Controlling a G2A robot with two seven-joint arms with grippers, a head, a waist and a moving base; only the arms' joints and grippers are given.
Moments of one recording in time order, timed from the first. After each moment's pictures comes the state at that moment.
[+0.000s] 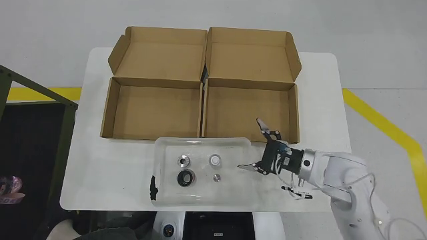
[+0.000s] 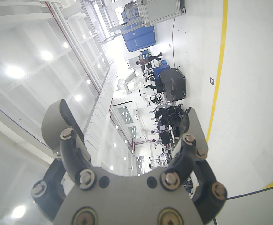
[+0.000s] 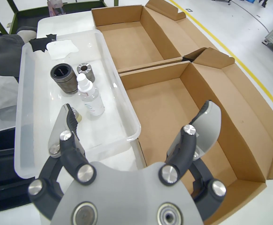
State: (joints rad) left arm -0.36 -0.19 -0.39 -1.44 1.98 -0.36 0.13; right arm -1.52 -1.17 1.42 -2.07 -1.33 -0.96 0.31
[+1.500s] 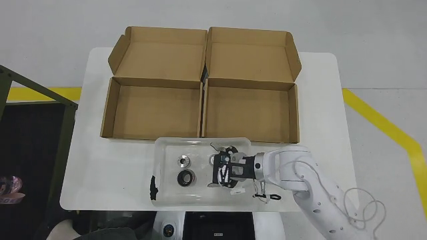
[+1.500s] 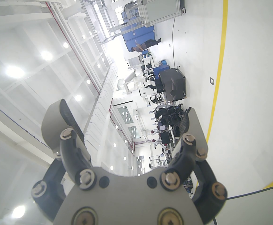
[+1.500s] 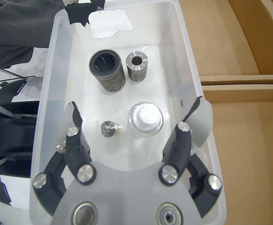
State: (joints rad) left arm -0.36 -0.19 -0.39 -1.44 1.98 -0.36 0.13; right arm -1.28 -1.17 1.02 -1.90 -1.21 -0.89 0.60
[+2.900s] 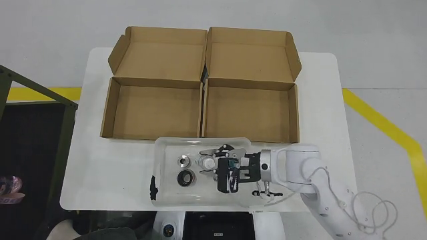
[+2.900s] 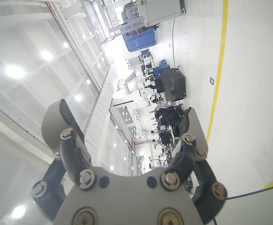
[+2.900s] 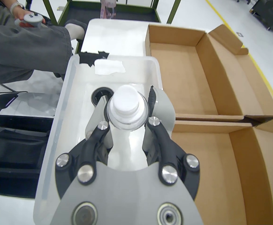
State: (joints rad) left arm -0.36 -0.19 -0.39 -1.44 1.98 -0.36 0.13; right arm -1.27 -1.13 1.05 -2.02 -1.31 -0.92 0.30
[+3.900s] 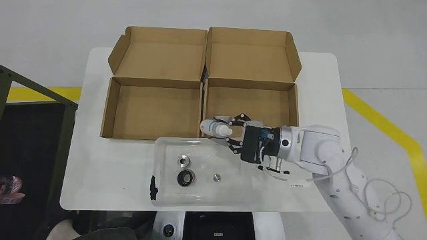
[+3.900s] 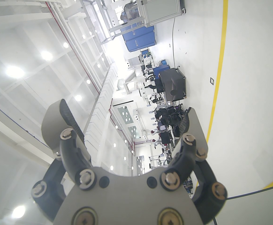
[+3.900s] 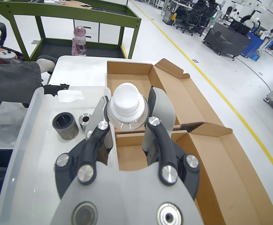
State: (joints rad) left arm -0.36 -0.19 -0.39 -1.44 1.98 -0.36 0.13; right arm -1.18 -1.12 1.15 -1.92 -1.30 -0.86 0.08
